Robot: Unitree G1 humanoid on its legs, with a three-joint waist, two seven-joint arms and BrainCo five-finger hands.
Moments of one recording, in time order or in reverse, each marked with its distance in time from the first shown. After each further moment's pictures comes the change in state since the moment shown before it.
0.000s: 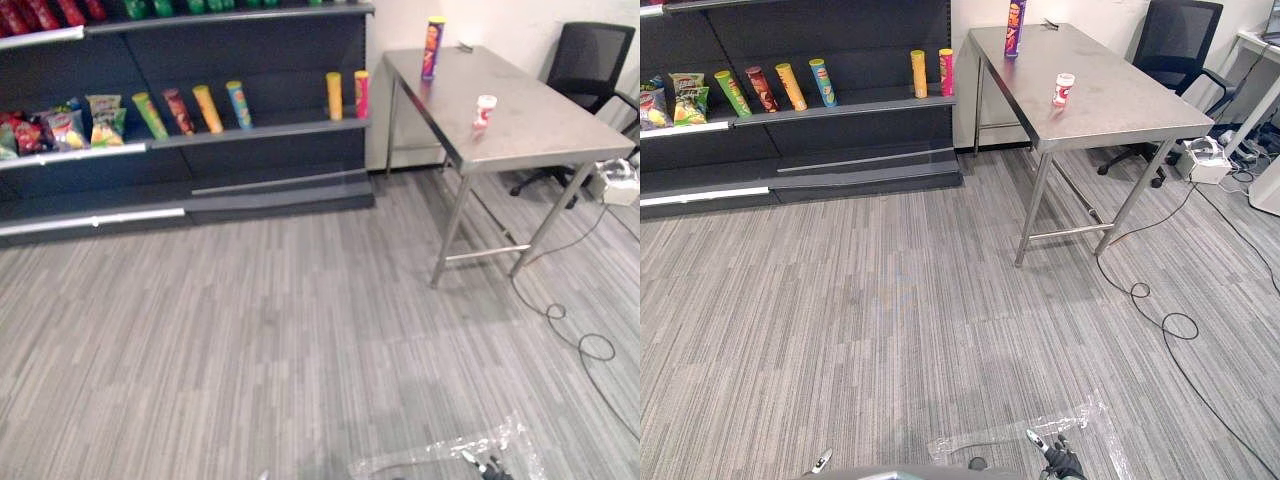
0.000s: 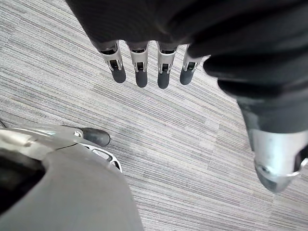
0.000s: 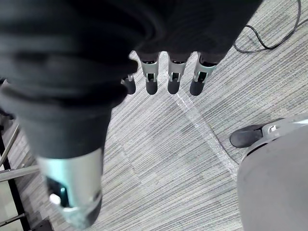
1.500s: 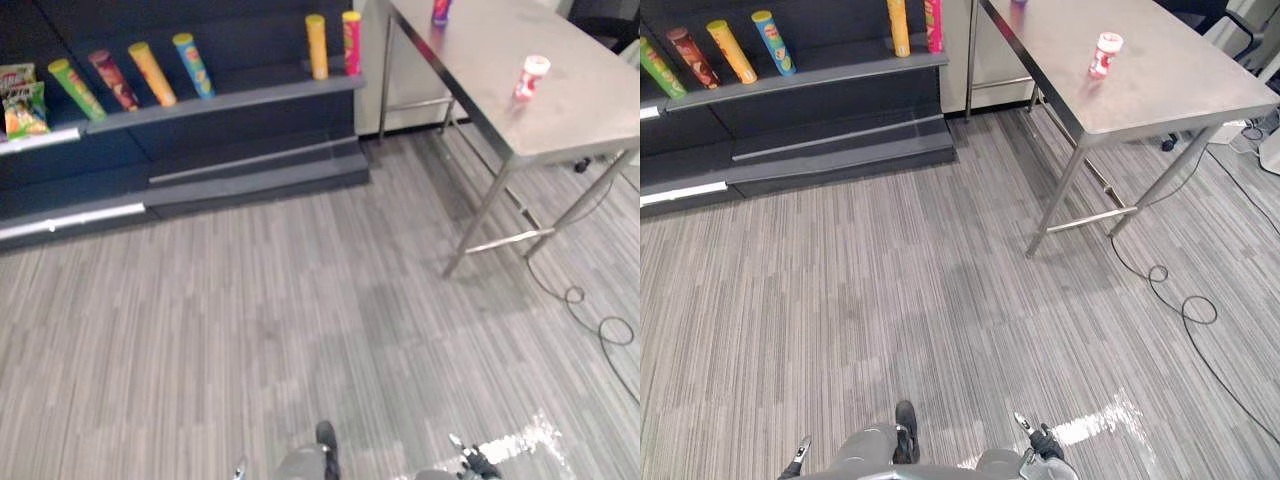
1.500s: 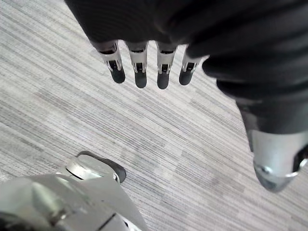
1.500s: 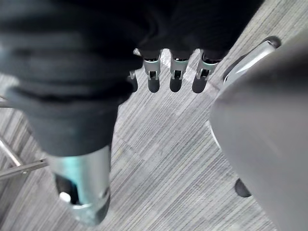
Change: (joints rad) left arm -0.011 -0.008 0.077 -0.061 -0.153 0.003 0.090; right arm -0.088 0.063 -0.083 0.005 0.071 0.083 -0.003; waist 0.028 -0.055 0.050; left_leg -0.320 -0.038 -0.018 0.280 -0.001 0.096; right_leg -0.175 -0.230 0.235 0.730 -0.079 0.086
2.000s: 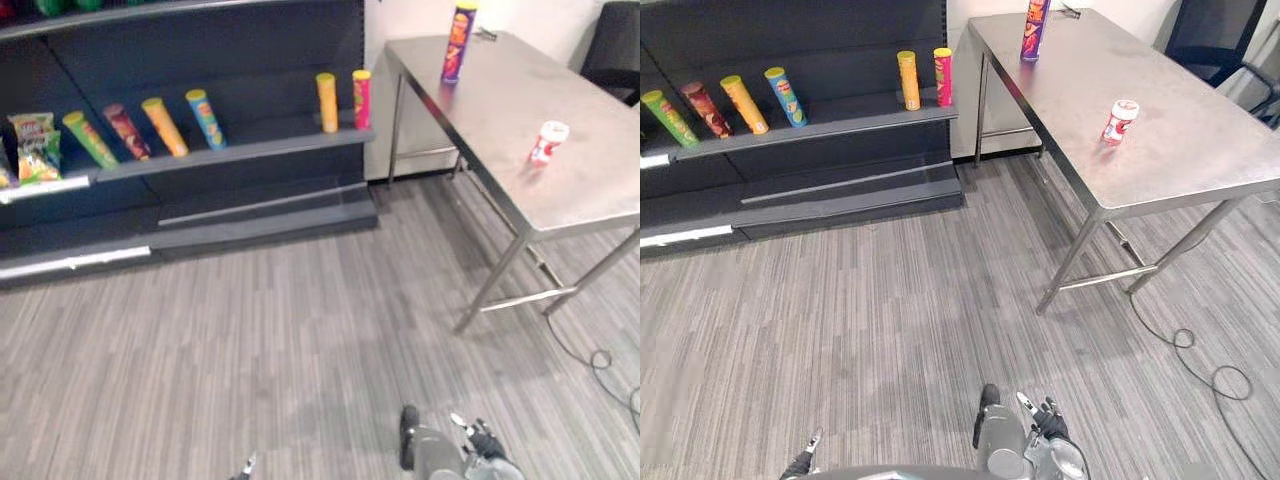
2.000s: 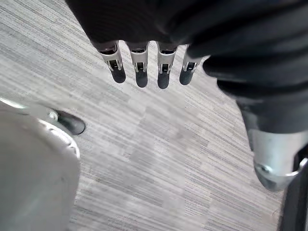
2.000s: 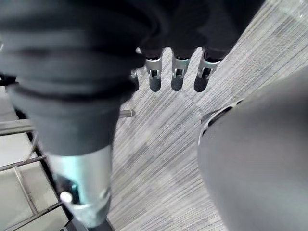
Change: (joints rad) left arm -0.042 -0.036 -0.087 0.004 -0.016 0.014 0.016; right arm -0.013 -0.055 0.074 -0.081 0.001 -0.049 -0.008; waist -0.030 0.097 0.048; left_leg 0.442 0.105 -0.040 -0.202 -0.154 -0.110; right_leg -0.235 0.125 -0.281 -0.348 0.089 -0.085
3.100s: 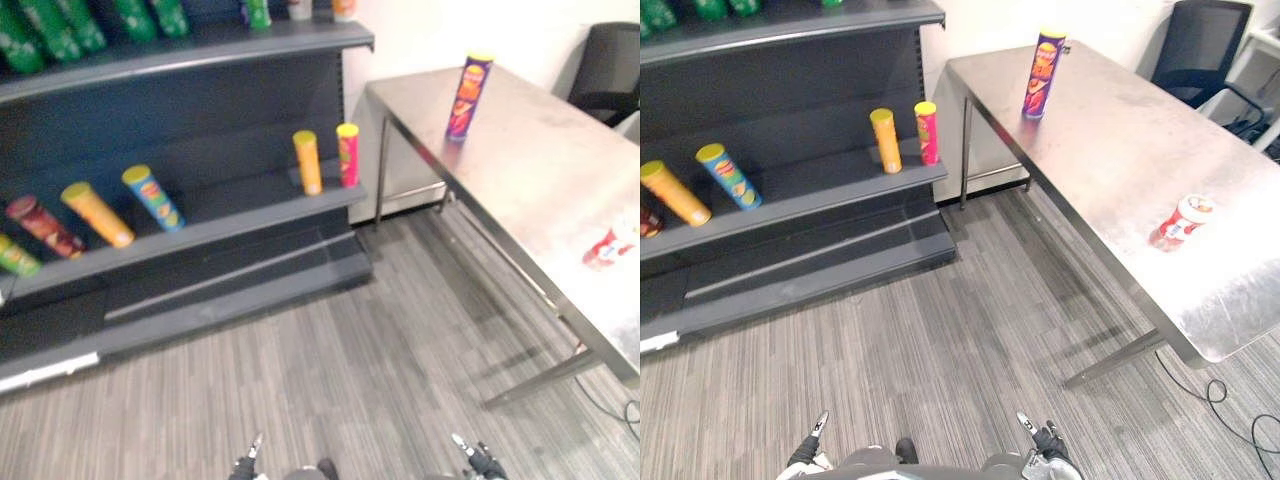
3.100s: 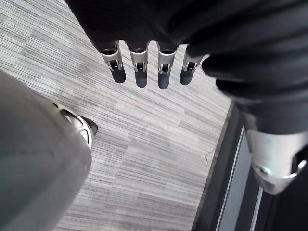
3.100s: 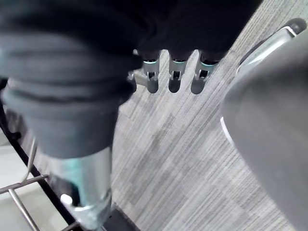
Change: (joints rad) left arm -0.022 0.016 0.030 -0.011 -0.012 -0.016 -0.064; right arm 0.048 0.055 -0.040 0.036 0.000 0.008 -0.017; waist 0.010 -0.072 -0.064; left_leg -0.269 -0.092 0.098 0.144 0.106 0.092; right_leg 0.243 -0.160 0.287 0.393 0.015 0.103
